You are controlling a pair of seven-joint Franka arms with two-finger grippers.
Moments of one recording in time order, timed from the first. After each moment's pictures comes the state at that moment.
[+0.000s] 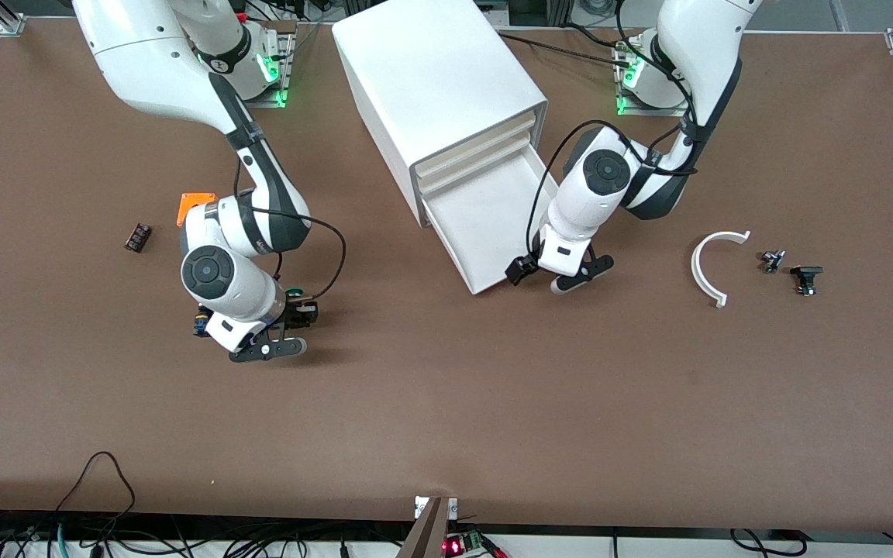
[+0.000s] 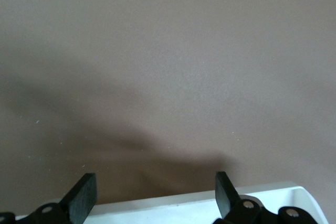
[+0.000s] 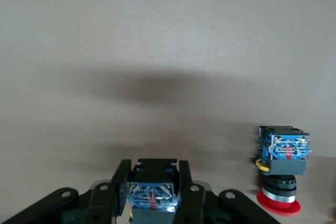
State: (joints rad) left arm -0.35 0.44 -0.21 -2.06 -0.05 2.66 -1.03; right arm 0.35 0.66 -0.03 -1.64 0.05 2.29 0.15
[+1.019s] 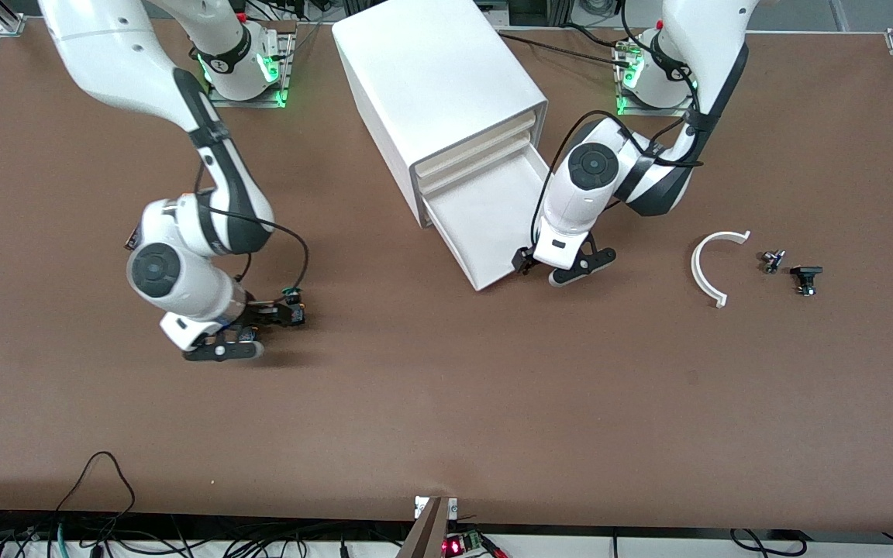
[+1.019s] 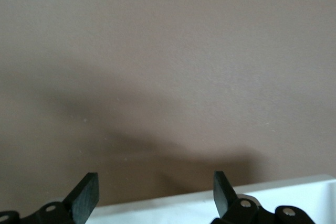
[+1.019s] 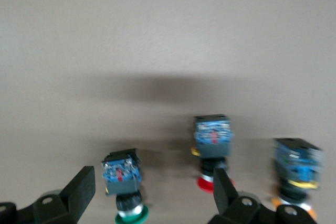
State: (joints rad) left arm -0.36 0.41 -0.21 -2.05 0.14 2.50 -1.10; right arm 0.25 0.55 -0.04 -1.68 0.05 2.24 0.14
